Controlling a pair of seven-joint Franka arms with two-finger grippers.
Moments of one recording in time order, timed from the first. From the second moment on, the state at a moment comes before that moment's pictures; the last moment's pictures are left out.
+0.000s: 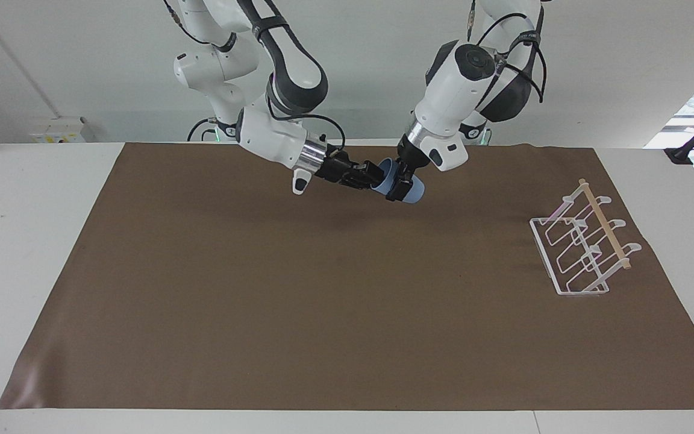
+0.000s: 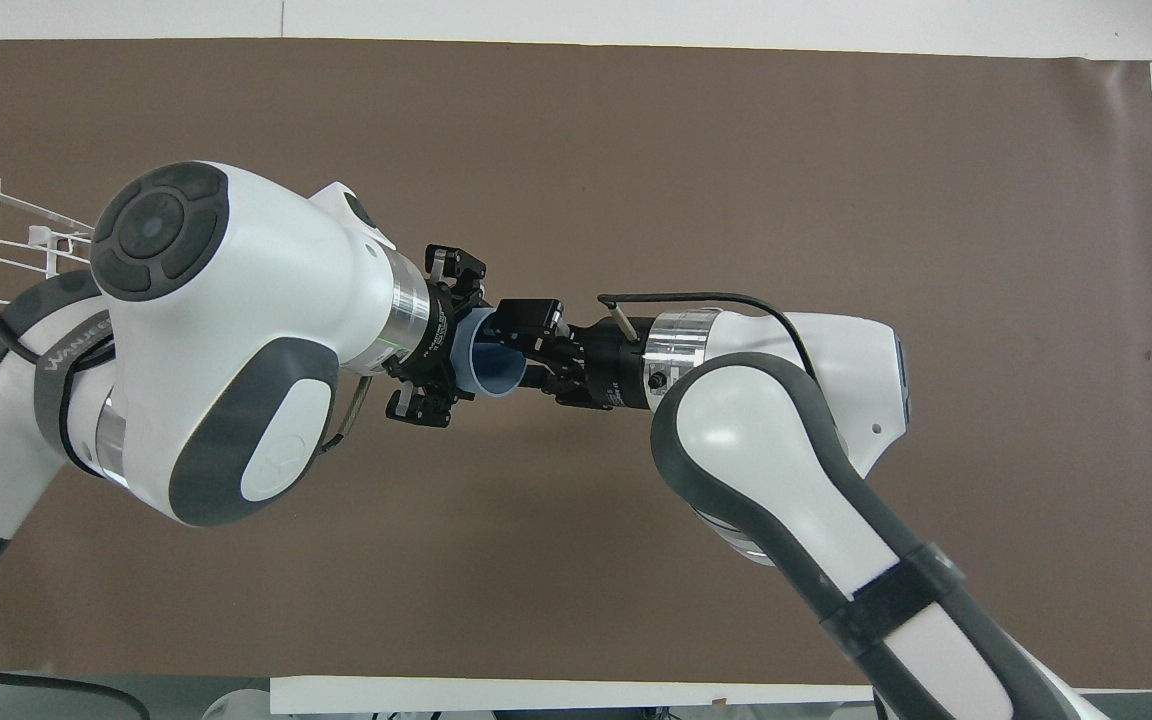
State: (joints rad) left arm -0.45 0.05 -0.18 -1.83 -0.27 1.96 -1.77; right arm 0.48 0.07 0.10 -2.09 1.44 2.42 0.05
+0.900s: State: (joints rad) left arm -0.33 0.06 -0.16 -1.79 0.36 1.79 -1.51; right arm 0.22 0.03 0.09 -2.05 1.10 2.25 0.05
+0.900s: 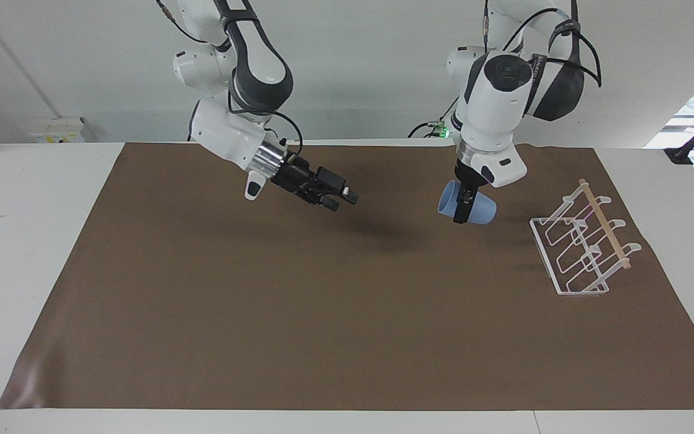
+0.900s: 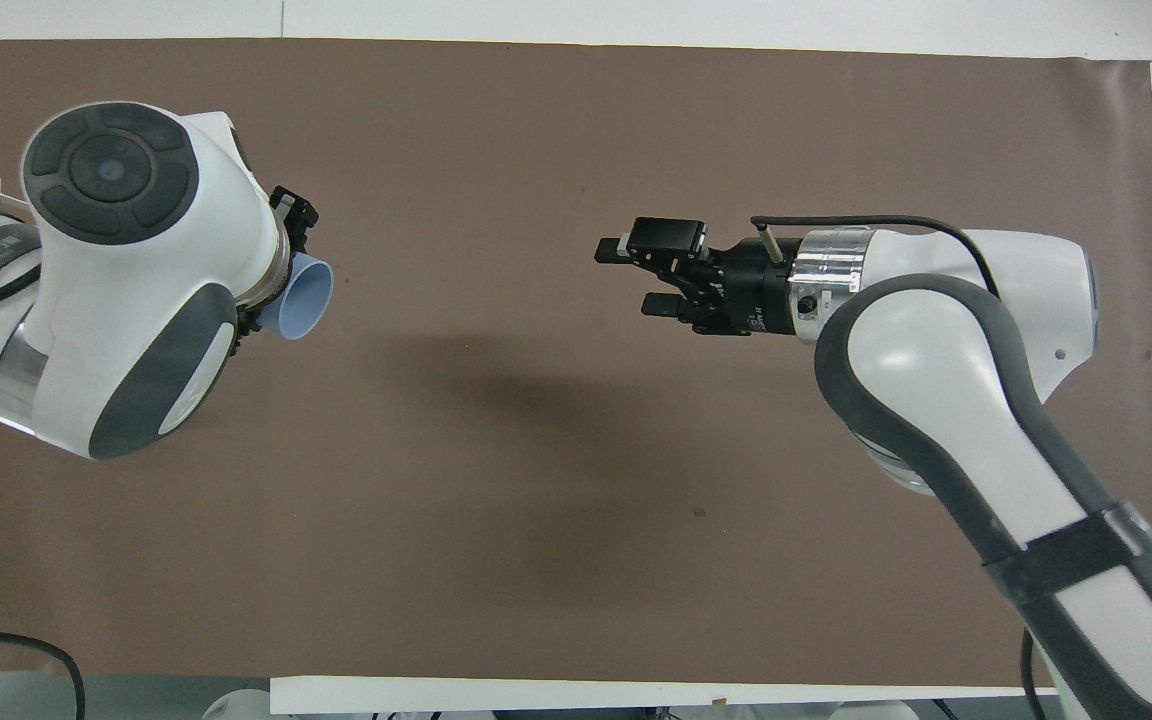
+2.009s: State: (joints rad) left arm -0.21 0.20 -0.16 -1.81 1.41 1.68 -1.53; right arm -0.13 0.00 0.09 -1.67 -0.03 1.58 -0.10
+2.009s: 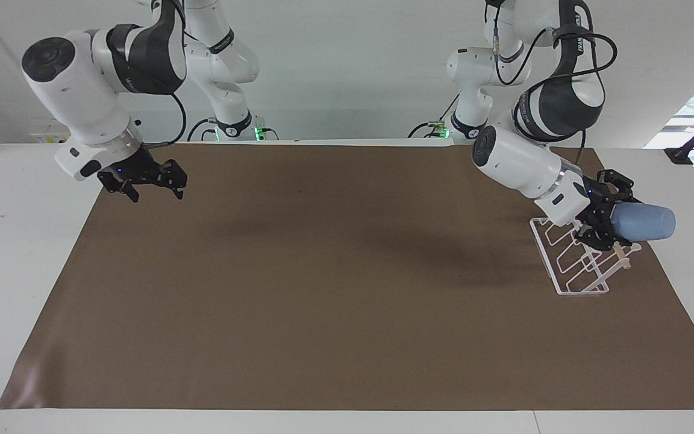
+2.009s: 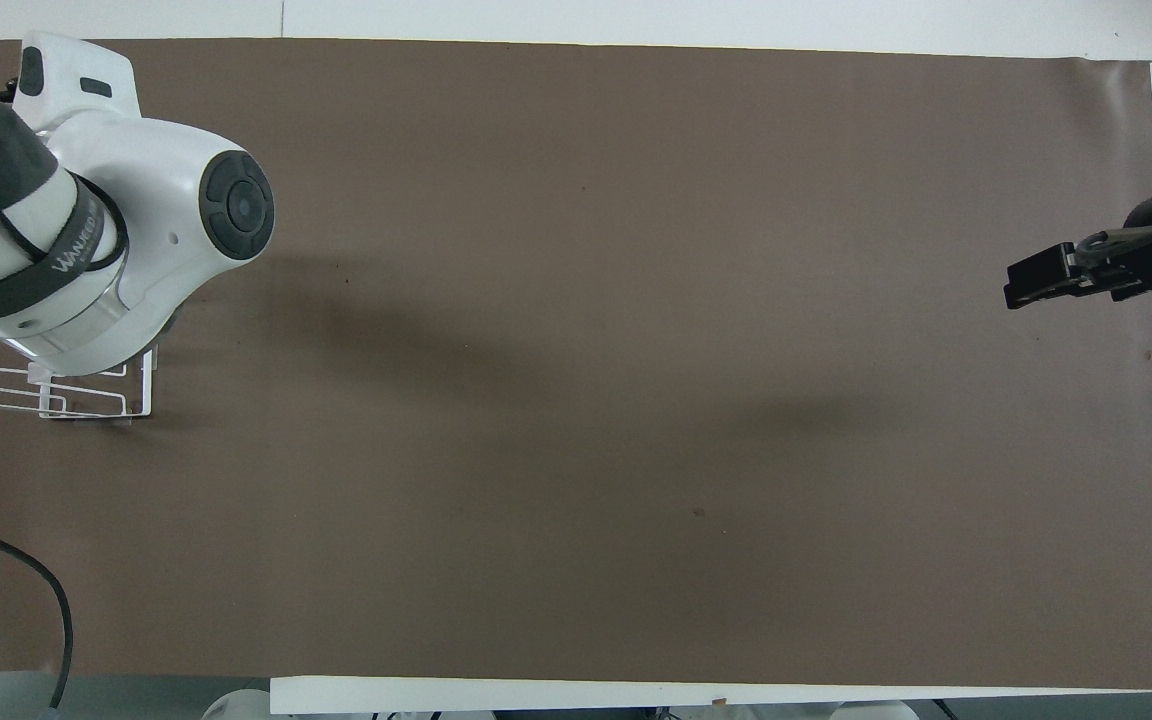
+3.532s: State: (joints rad) left arm -0.27 0.43 -0.17 -1.93 1.62 1.31 -2.23; right arm -0.10 0.02 0.07 -1.48 -0.09 1.33 -0.18
